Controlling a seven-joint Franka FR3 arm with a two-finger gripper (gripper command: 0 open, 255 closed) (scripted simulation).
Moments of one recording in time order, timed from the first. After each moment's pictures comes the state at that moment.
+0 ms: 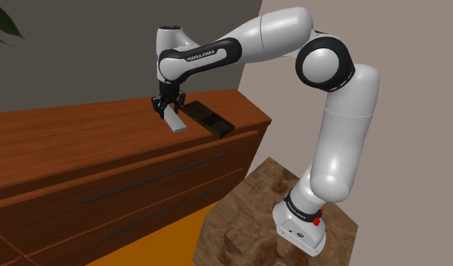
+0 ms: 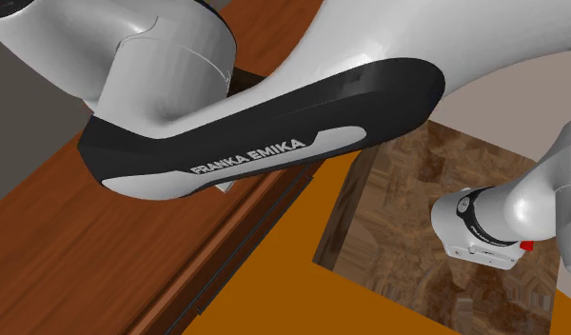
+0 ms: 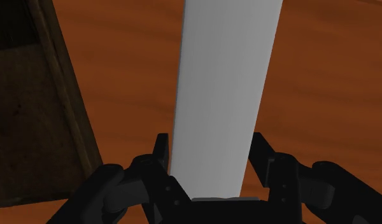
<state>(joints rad) 0.15 0.34 0.12 -1.77 -0.07 2.11 0.38</state>
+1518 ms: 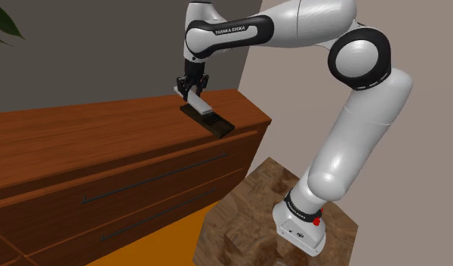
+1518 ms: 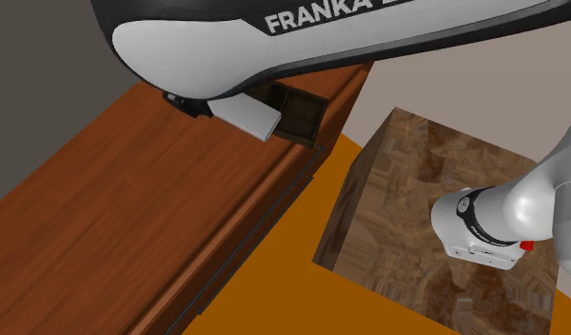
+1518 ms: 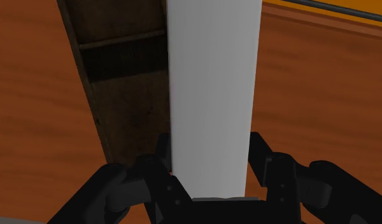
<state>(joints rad) 0.06 0.11 0.08 -1.87 -0.03 1.98 0.22</state>
